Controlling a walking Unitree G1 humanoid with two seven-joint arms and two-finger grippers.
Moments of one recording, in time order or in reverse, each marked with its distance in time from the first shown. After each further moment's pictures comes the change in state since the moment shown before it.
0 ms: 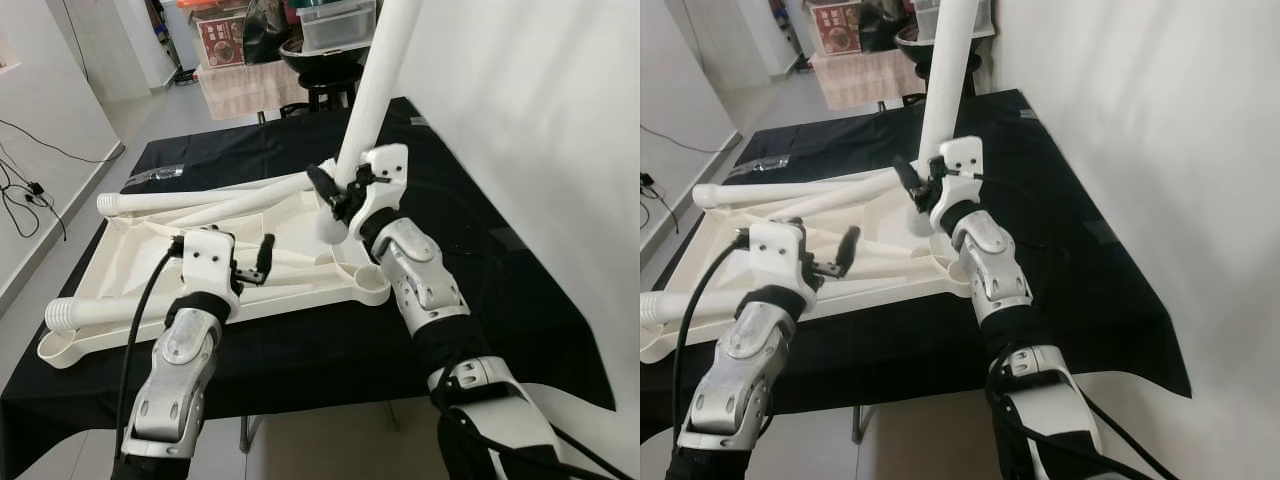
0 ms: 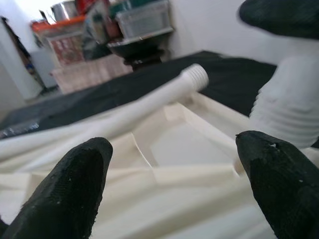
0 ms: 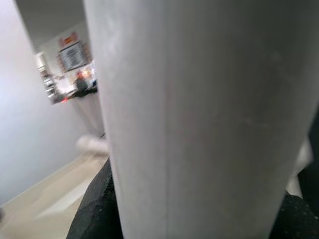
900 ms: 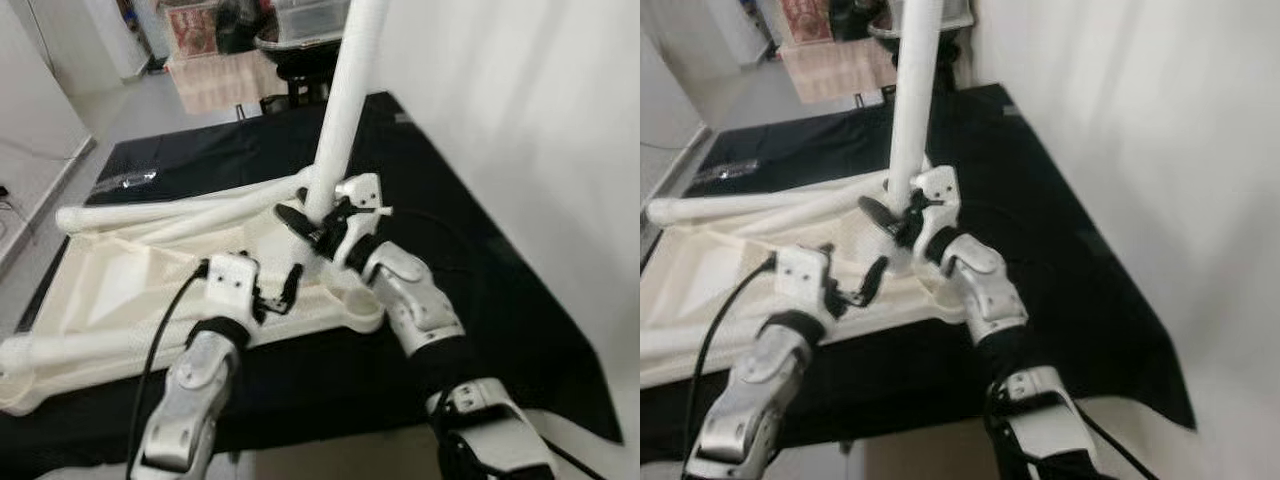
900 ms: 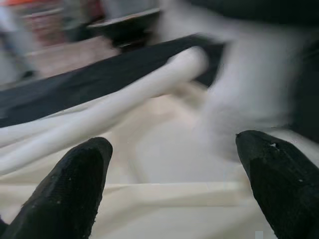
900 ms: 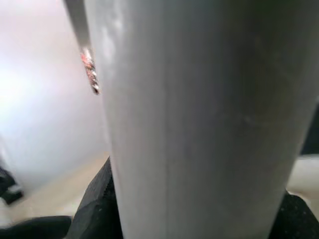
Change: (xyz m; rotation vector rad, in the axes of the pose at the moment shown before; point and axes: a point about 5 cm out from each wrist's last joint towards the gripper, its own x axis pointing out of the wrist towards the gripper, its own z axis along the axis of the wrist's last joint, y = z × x) left arm -0.017 -0.011 -0.011 -0.023 0.051 -0.046; right arm -0.001 0.034 -0.005 0.052 -0.009 0.223
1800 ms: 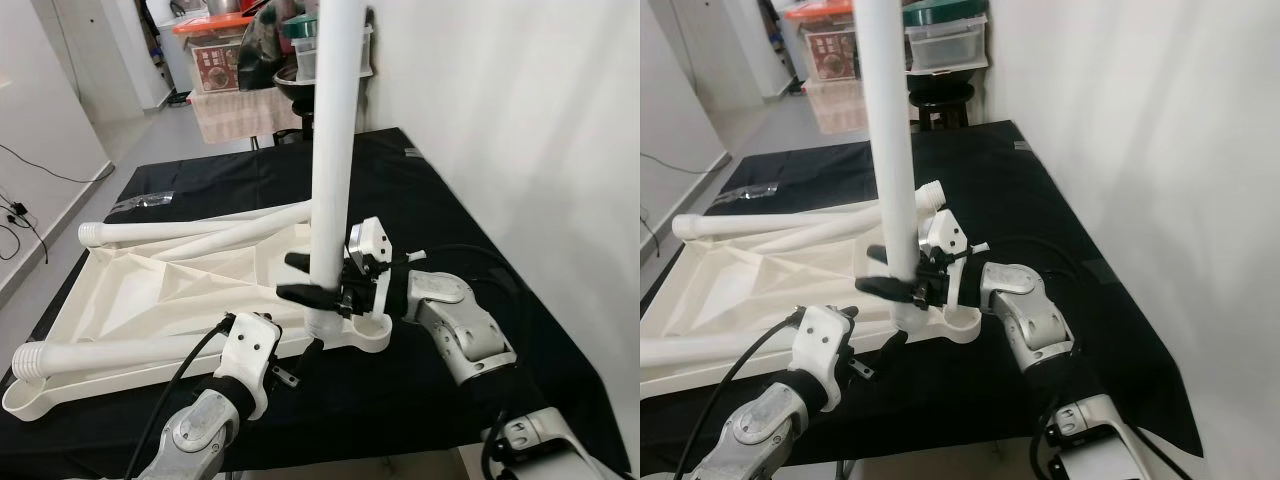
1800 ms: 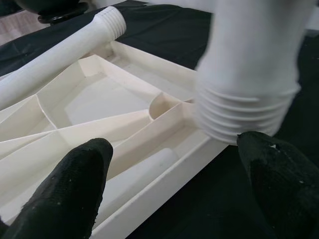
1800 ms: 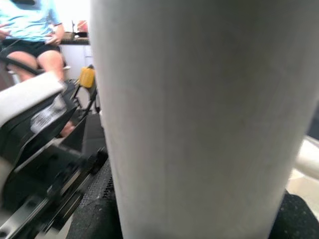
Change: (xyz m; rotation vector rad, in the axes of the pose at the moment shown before) left arm -0.039 -0.027 -0.022 0.031 0.184 -0.201; right arm -0.062 -0.007 -0.006 -0.129 0.238 0.540
